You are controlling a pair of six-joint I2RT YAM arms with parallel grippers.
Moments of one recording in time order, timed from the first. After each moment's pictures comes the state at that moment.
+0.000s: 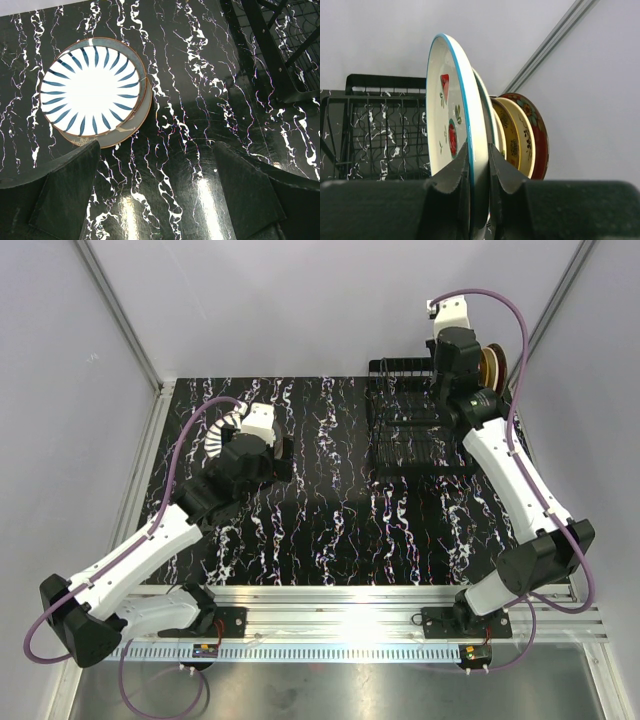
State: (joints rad) left arm -0.74 1.09 1.06 -0.43 -0.51 -0.20; right arm 0.35 1.55 1.70 -0.32 0.67 -0.29
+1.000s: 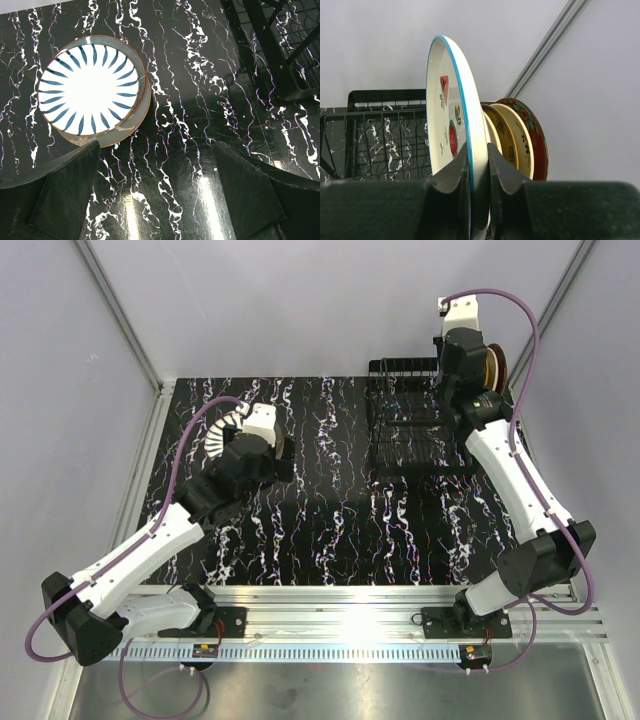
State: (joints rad) left arm -0.74 1.10 1.06 -0.43 -0.50 -0.20; right arm 0.32 1.54 1.66 -0.24 0.66 -0.25
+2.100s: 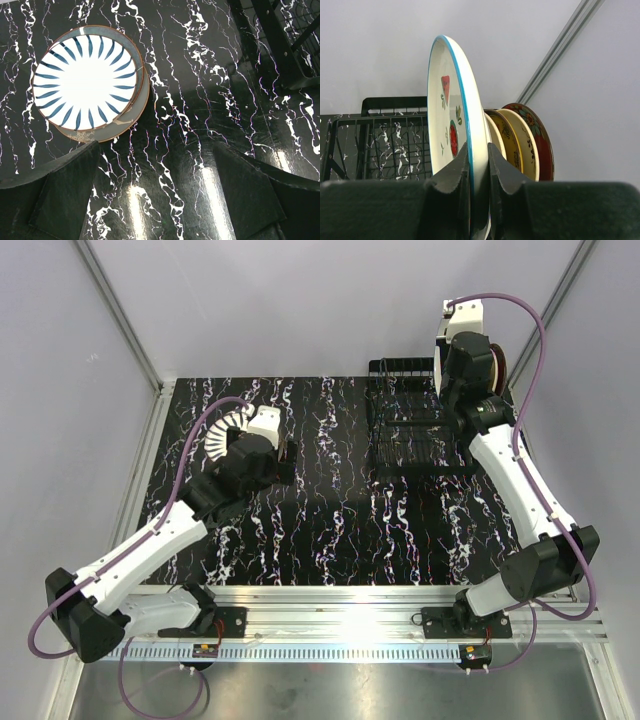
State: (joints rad) left arm -0.74 1.12 1.07 -0.45 -0.49 -0.20; right arm 0.30 1.50 1.60 -0.17 0.58 -0.23
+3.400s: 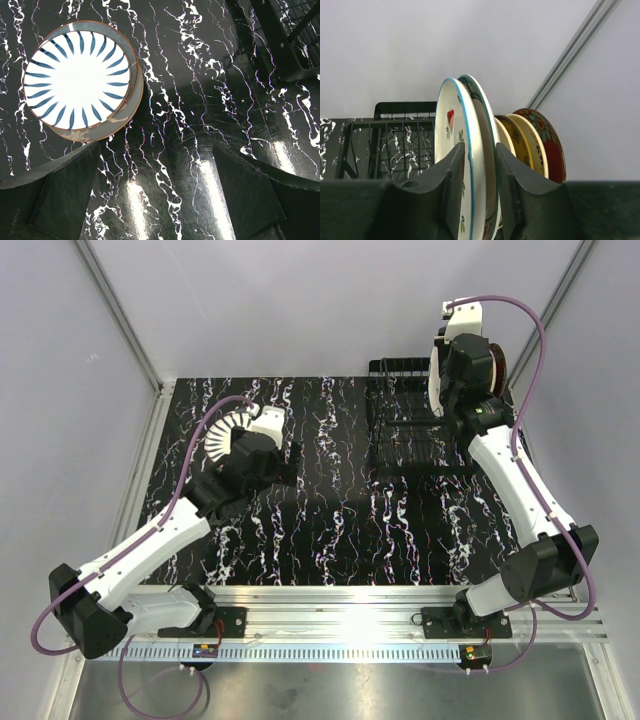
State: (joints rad) left arm -0.74 1.15 1.08 -0.47 -0.46 -0.20; right arm 0.29 1.50 1.57 -0.12 0.53 -0.22
